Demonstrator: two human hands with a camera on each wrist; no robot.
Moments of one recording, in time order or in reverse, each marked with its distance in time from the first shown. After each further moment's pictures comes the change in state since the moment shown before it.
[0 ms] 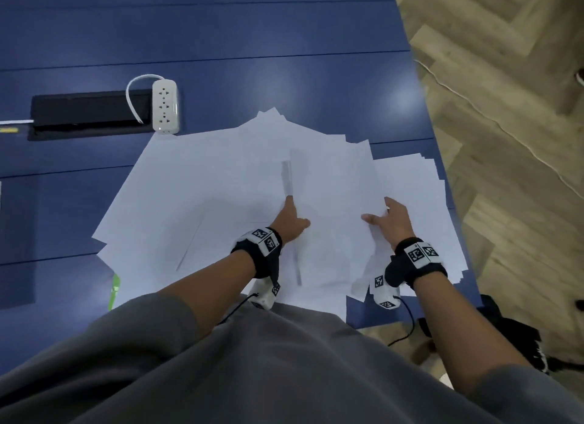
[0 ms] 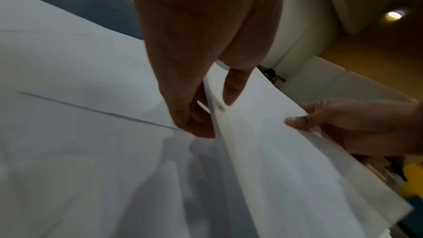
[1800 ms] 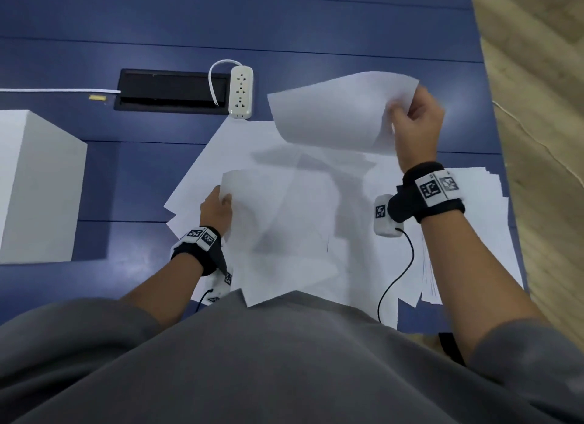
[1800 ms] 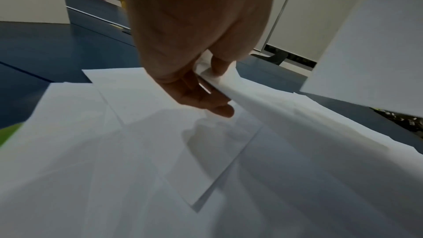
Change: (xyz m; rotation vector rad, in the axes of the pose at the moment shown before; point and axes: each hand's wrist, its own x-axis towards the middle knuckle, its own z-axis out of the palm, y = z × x) left_hand -0.089 -0.108 -0.217 0.156 0.667 -0.076; right_hand -0.037 -0.236 0.069 0.467 0.139 -0.694
